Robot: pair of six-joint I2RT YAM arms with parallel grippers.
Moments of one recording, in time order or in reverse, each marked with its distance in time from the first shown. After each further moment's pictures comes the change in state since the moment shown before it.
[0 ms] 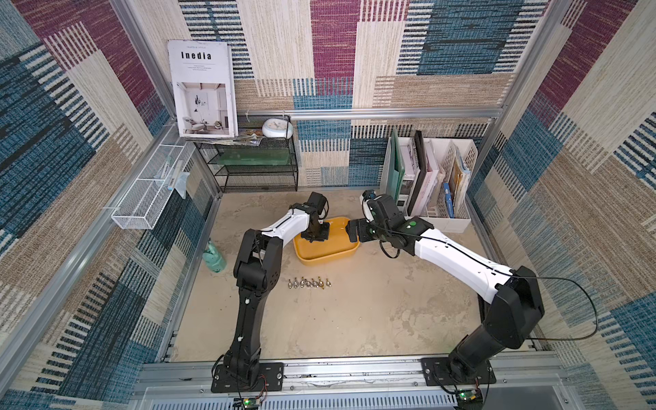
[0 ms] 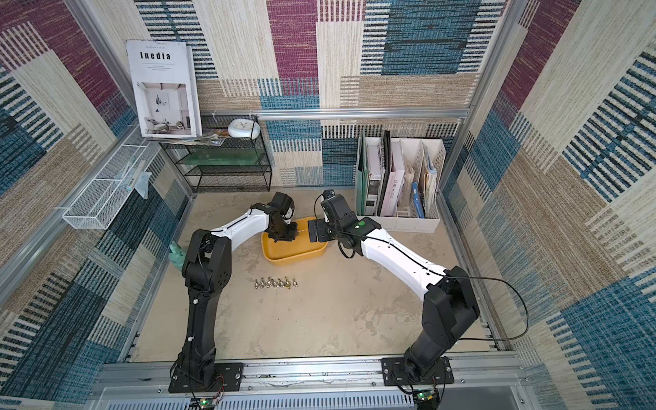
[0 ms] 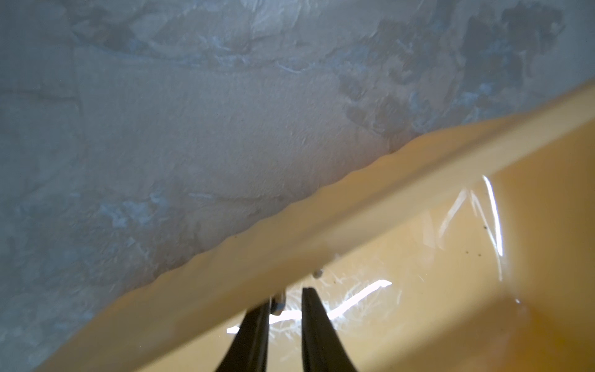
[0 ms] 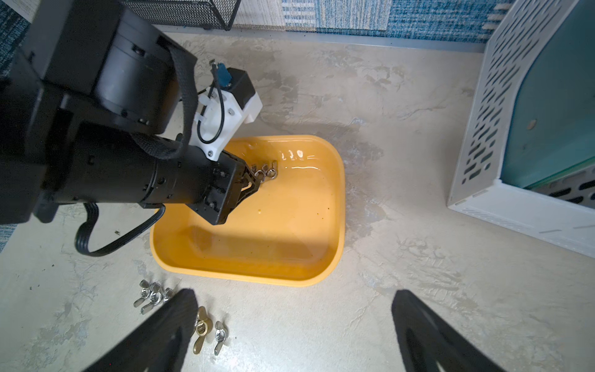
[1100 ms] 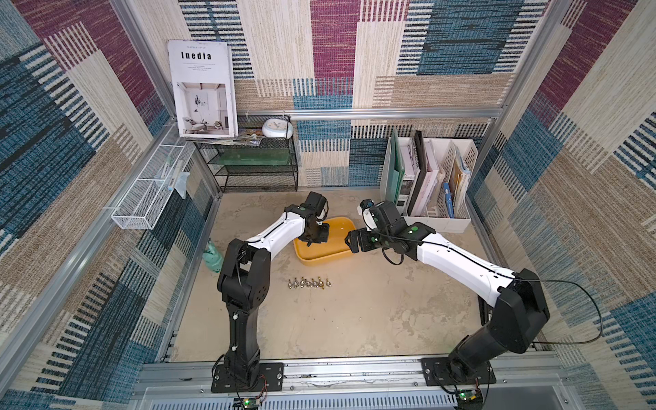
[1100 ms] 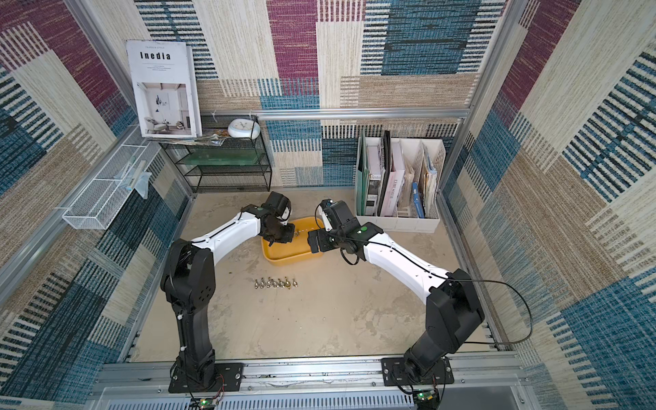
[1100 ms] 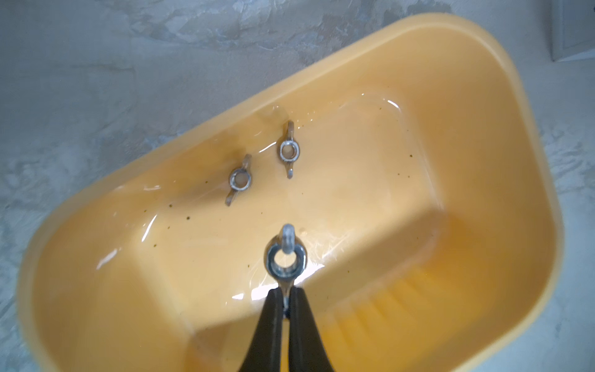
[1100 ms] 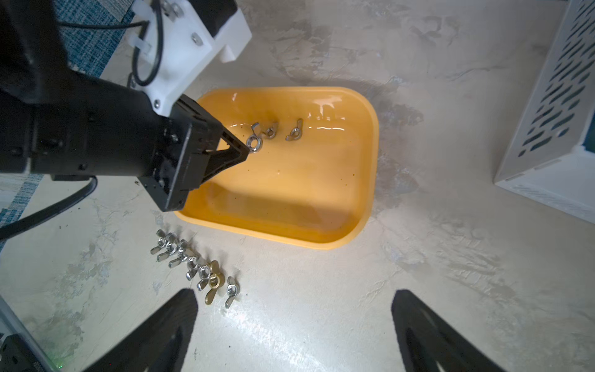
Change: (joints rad) left arm -0.047 -0.264 -0.192 -0.012 -0.027 -0.006; right arm -0.003 -0.051 -0.104 -0.009 -0.148 -0.045
